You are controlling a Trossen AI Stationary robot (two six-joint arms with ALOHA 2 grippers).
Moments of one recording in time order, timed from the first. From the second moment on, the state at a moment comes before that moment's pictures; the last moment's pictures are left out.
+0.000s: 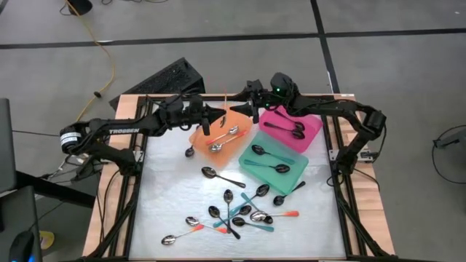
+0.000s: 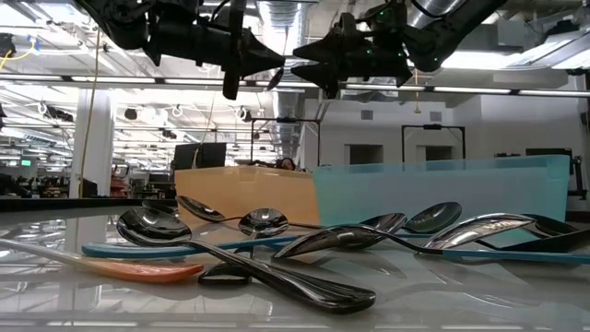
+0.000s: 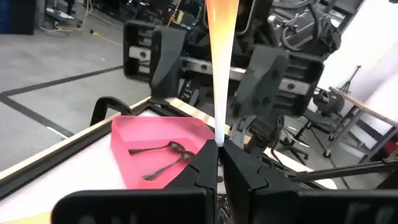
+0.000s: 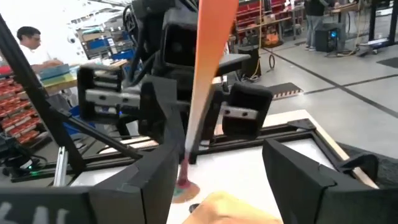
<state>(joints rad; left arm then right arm) 0.43 1.32 0.75 0.51 0.19 -0.40 -0.53 1.66 1.10 0.59 -0.65 0.22</state>
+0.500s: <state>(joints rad) 0.43 1.40 0.75 0.62 0.21 -0.41 -0.49 1.66 1.16 0.51 -0.63 0.15</state>
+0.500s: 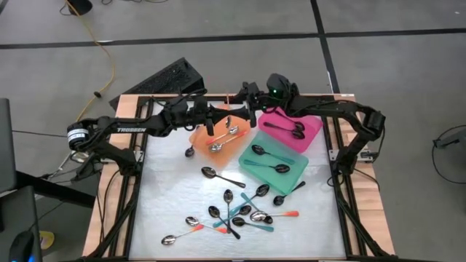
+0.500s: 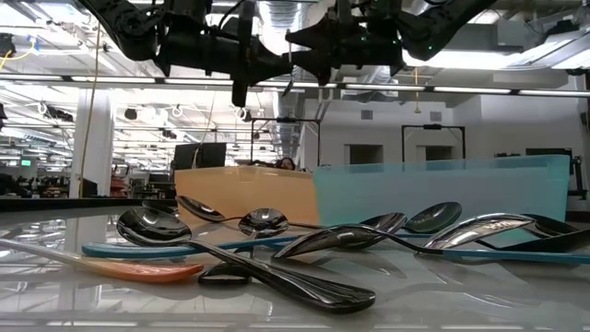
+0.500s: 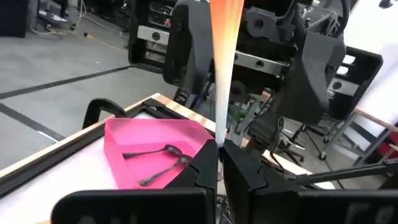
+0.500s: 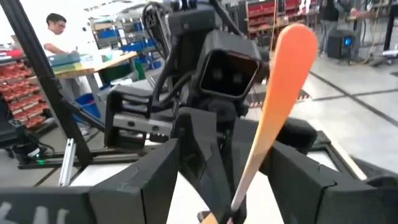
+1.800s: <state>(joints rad) 0.43 1.40 0.76 0.59 0.15 -0.40 -0.52 1.68 1.16 0.45 -0.62 0.04</state>
